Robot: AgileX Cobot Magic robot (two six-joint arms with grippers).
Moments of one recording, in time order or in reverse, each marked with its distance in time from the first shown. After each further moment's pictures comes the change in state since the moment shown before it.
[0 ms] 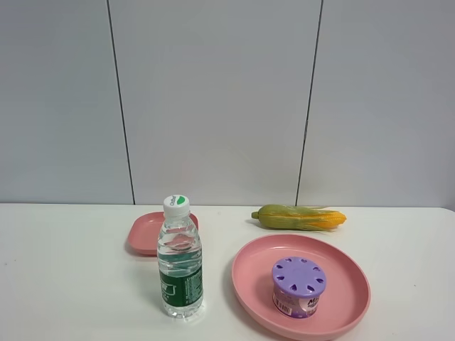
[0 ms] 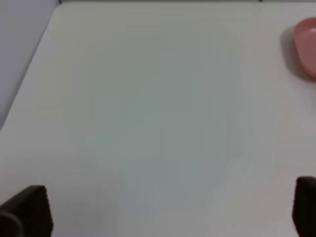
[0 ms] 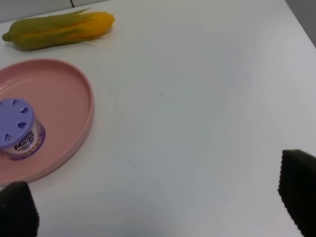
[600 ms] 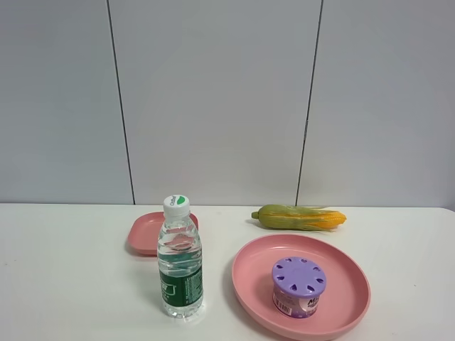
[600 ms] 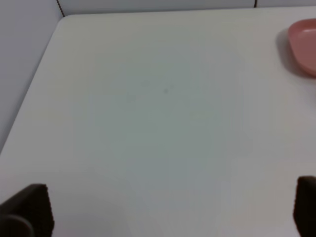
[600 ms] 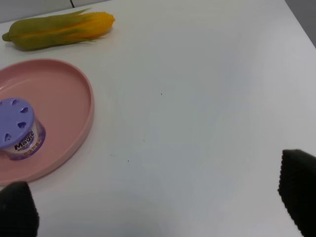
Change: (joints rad) left arm 0.000 -0.088 -0.002 -0.003 0.083 0.050; right arm 0.000 0.000 0.000 0.000 0.000 0.000
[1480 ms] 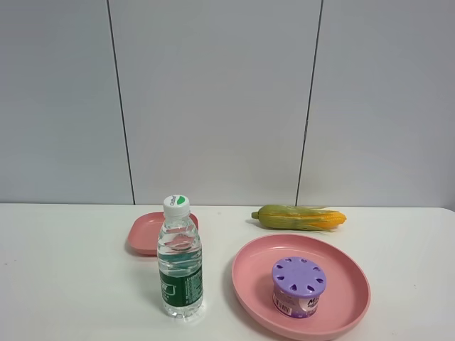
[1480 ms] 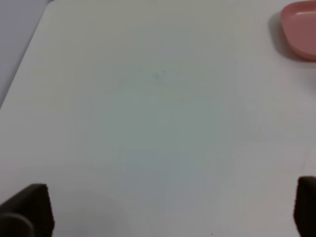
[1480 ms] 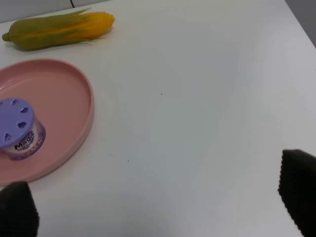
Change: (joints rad) left arm 0.000 -0.060 0.024 -0.020 0.053 -0.002; right arm 0.000 0.000 0.000 0.000 0.000 0.000
